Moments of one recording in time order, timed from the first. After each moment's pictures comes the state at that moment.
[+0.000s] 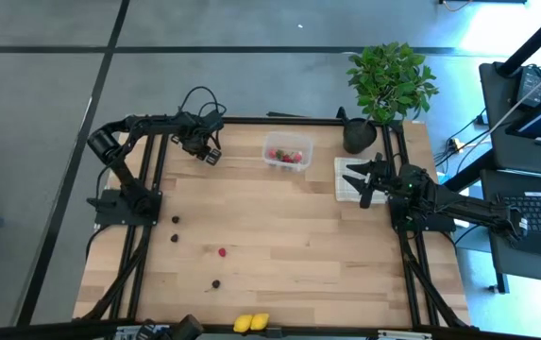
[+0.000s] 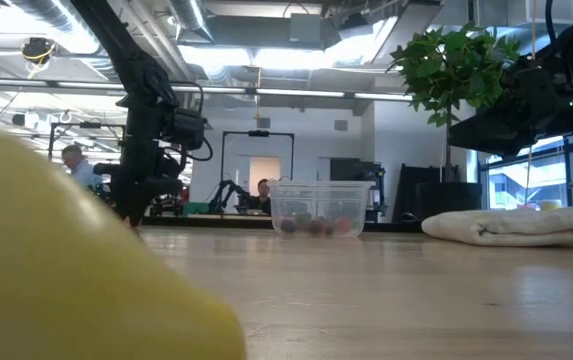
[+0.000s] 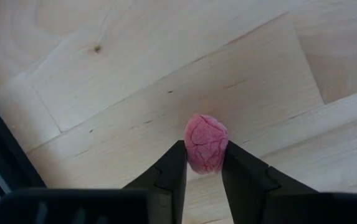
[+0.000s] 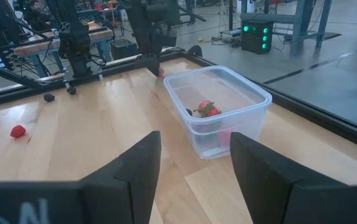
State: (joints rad) left arm 0.81 1.68 0.91 -0.75 -0.22 -0.30; right arm -0.33 0.17 0.01 0.03 0.05 0.15
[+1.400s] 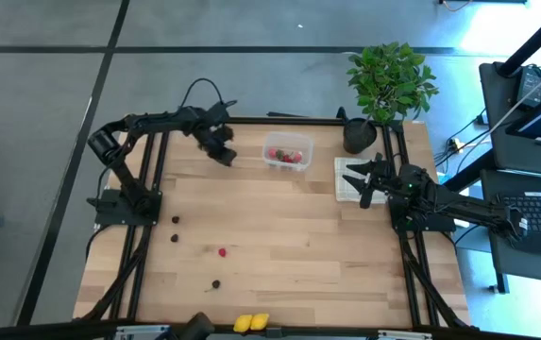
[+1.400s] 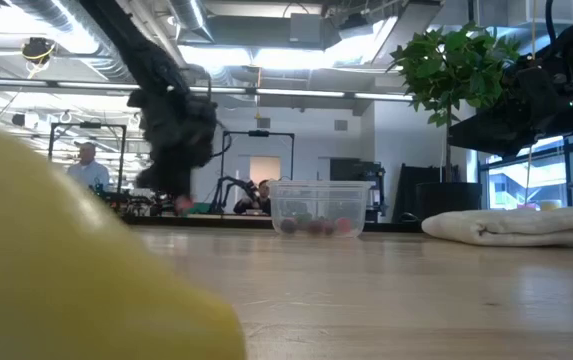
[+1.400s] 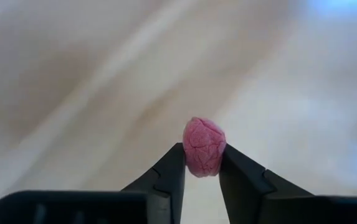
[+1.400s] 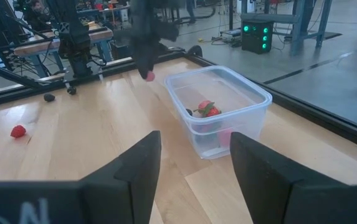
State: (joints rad) left arm 0.77 1.68 1.01 -0.70 0.50 -0.15; right arm -0.33 0.17 0.01 0.03 0.05 0.15
